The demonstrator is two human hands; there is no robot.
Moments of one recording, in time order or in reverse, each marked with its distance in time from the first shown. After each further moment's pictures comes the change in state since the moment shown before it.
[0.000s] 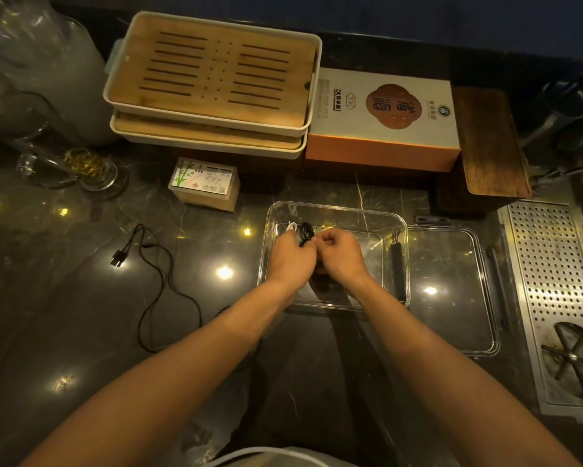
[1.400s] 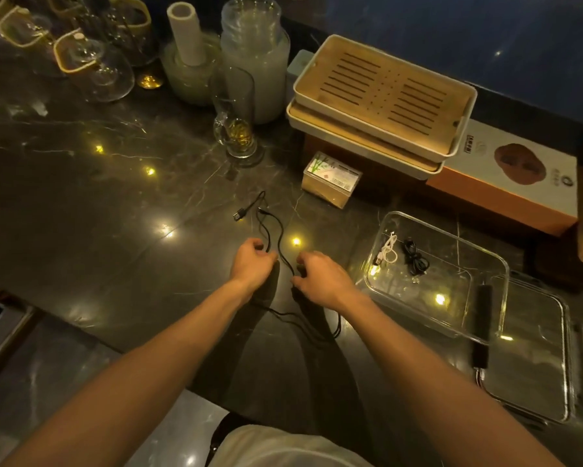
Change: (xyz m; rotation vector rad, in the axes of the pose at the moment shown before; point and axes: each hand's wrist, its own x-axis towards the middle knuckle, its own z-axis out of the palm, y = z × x) left_hand -0.016 -0.164 -0.196 -0.145 0.316 -0.161; right_hand -0.111 -0.073 0.154 -0.900 -0.455 -0.514
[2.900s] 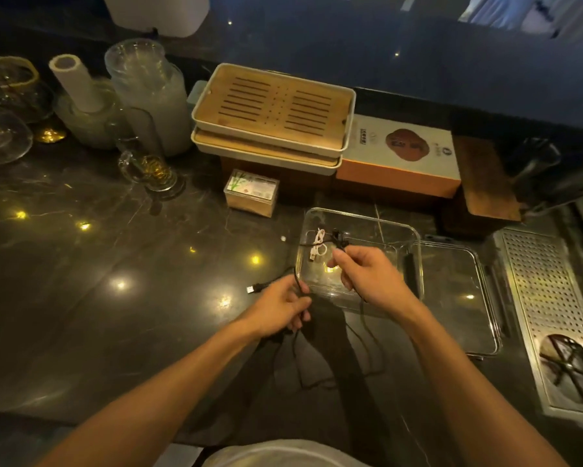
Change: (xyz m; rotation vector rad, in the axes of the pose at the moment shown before) left_hand -0.102 0.046 0.086 0.162 -0.727 0.320; right_hand -0.136 0.098 -0.084 0.711 0.390 0.130
